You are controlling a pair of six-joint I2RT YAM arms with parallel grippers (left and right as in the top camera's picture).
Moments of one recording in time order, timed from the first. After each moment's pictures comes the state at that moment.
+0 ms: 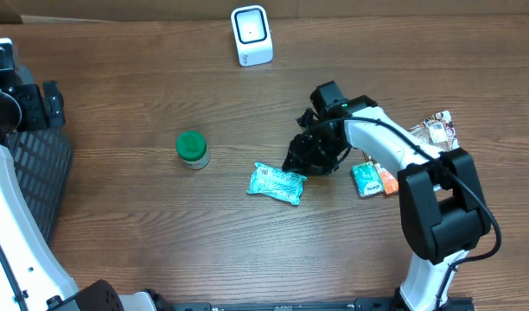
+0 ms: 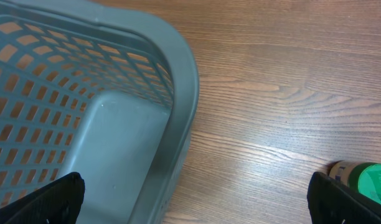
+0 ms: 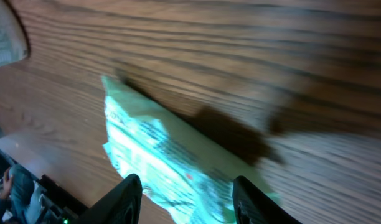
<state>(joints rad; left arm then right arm) 0.47 1.54 1.82 -1.18 0.02 0.27 0.36 1.98 1.34 -0.88 -0.55 0.34</state>
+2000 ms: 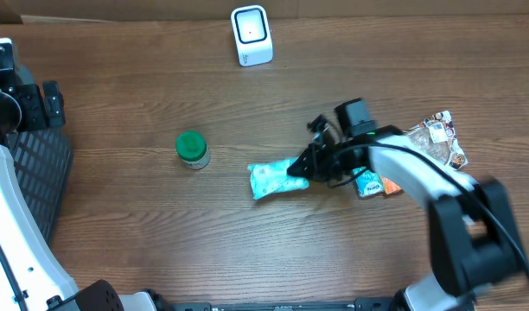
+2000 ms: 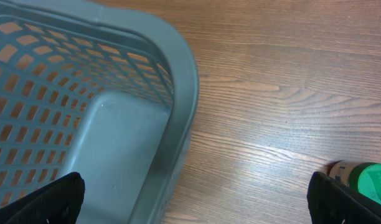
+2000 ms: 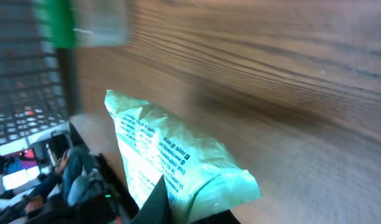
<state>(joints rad) 0.47 1.54 1.82 -1.18 0.02 0.27 0.29 1.69 1.02 -0.55 -0.80 0.33</state>
